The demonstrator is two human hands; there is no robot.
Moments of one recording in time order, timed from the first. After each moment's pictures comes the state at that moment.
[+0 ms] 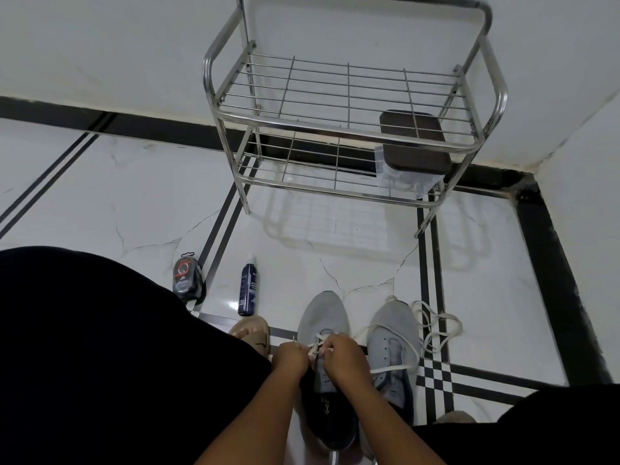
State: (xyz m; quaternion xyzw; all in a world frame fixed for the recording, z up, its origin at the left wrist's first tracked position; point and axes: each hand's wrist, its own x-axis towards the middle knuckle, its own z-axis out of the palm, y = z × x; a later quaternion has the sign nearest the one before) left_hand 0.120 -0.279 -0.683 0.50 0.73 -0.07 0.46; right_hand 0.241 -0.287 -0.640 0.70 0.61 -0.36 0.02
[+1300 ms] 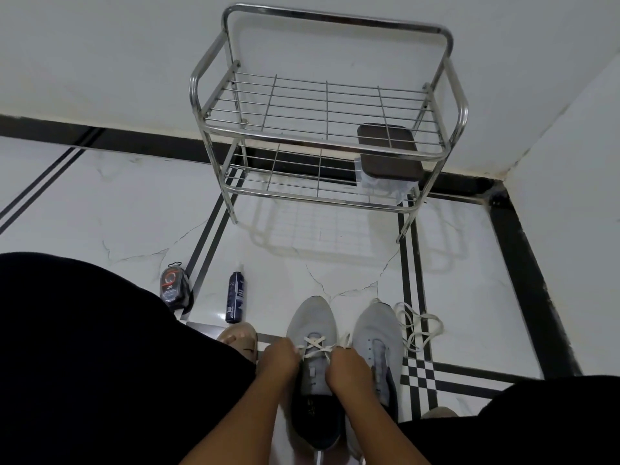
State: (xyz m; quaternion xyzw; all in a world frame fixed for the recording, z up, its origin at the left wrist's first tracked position) left_hand 0.132 -0.288 -0.650 0.45 0.79 0.01 0.43; right_hand 0.260 -0.303 -0.625 0.74 0.59 -0.29 0.13
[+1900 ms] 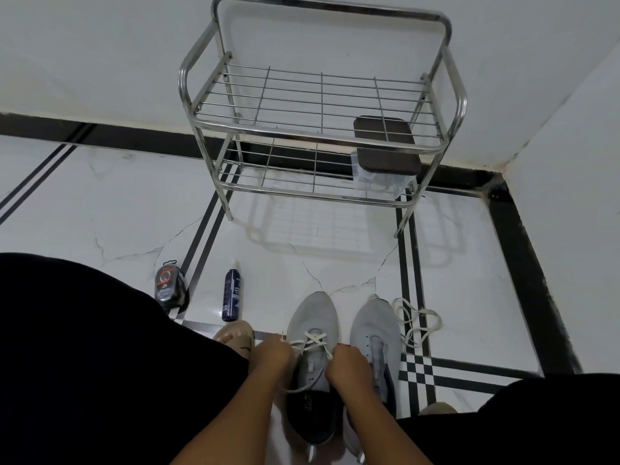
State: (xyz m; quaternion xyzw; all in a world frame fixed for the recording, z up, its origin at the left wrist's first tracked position) left_hand 0.123 -0.275 -0.648 0.51 0.75 -0.11 0.42; right_hand 0.269 -0.301 -0.629 0.75 0.57 -0.31 0.12
